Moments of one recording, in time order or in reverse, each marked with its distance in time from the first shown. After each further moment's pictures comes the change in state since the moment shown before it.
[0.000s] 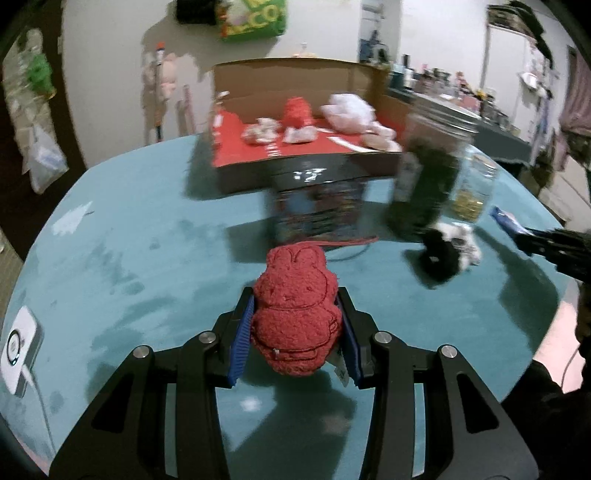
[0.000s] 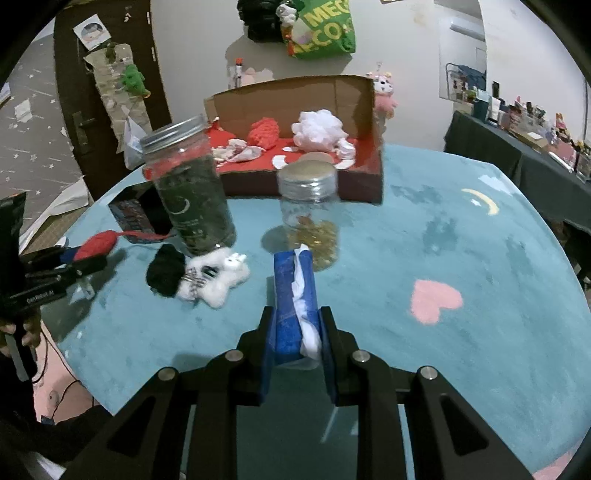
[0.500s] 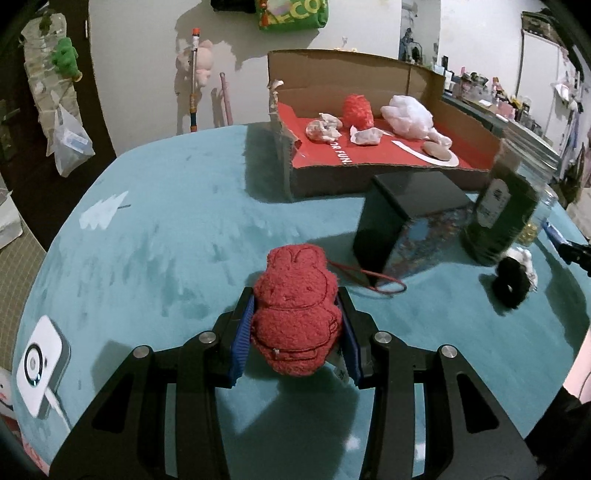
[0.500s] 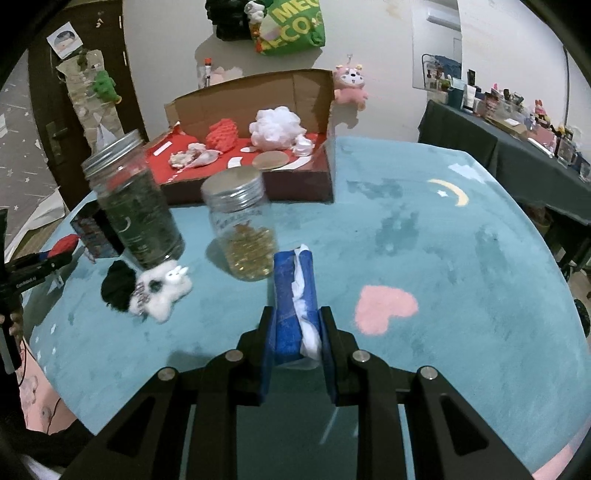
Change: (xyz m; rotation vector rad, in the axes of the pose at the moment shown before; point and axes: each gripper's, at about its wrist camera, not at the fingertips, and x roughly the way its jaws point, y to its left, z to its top) left arm 0.025 0.052 0.021 -0.049 0.029 0.084; right arm 0.008 -0.038 0.011 0.053 0.021 -0.073
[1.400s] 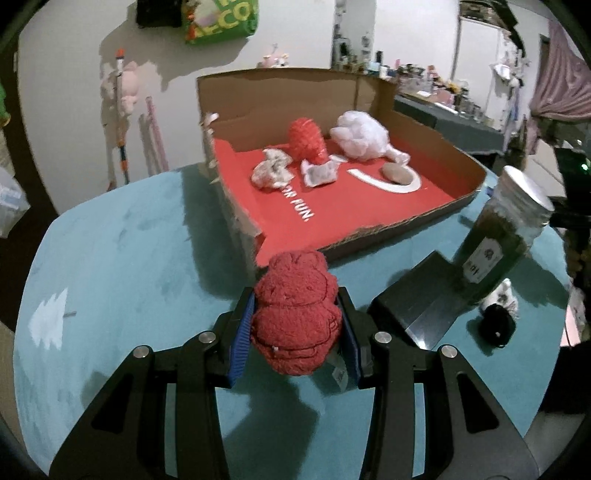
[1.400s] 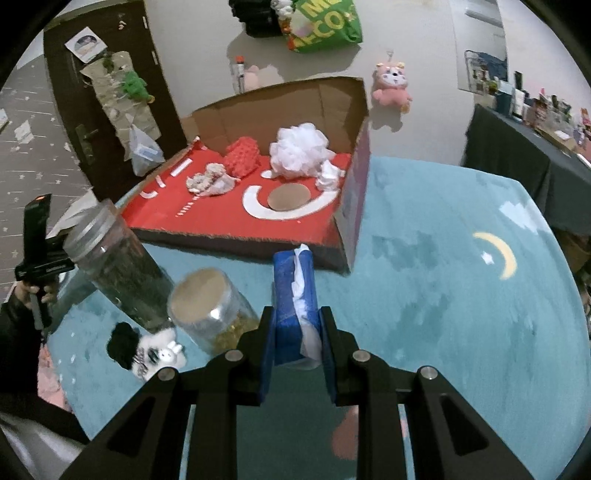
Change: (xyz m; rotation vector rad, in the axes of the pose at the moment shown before) left arm 0.031 0.010 0.073 0.186 -0.023 -0.251; right arm 0.035 -0.028 0.078 -0.066 0.025 0.212
